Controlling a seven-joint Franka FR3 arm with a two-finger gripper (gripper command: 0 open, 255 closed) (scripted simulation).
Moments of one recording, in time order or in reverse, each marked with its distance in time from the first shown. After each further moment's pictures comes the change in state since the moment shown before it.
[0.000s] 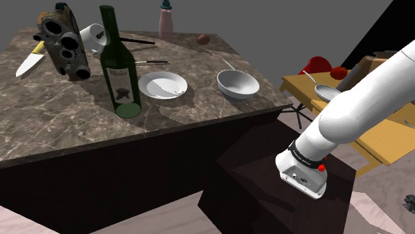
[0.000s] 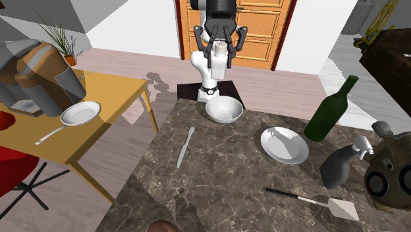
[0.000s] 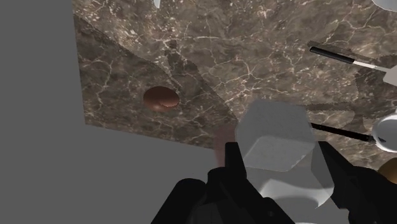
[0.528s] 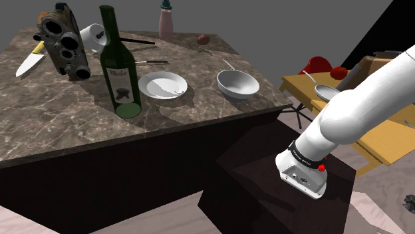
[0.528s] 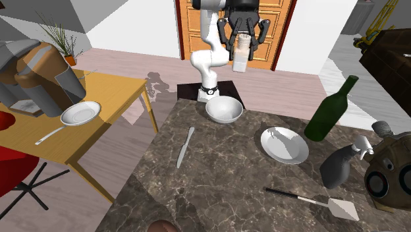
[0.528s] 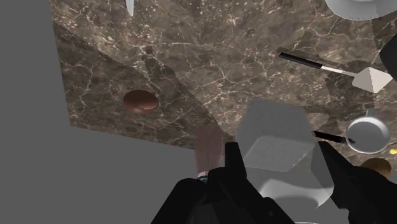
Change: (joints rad) arm 0.039 -0.043 0.081 -0.015 -0.043 -0.035 0.125
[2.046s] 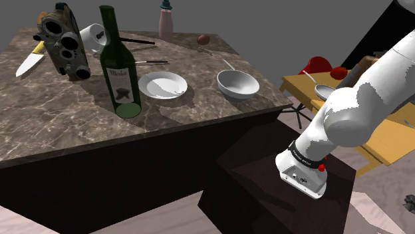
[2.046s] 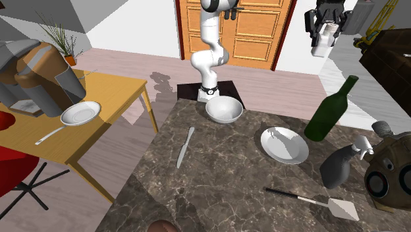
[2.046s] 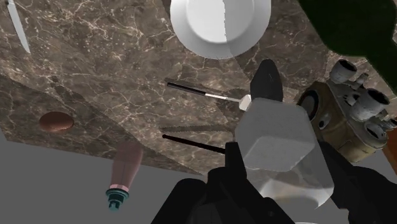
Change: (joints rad) arm 0.180 0.124 0.414 0.178 -0.210 -0.169 0.588
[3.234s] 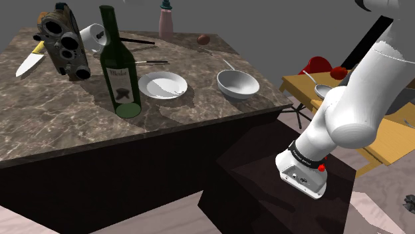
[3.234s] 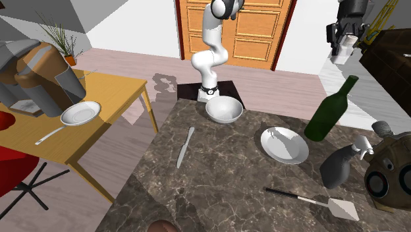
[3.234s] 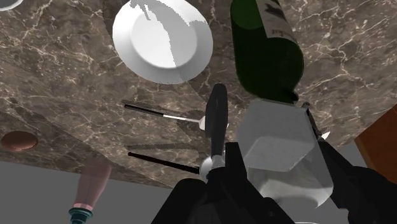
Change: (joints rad) arm 0.132 0.190 0.145 0.098 -0.171 -0.032 0.274
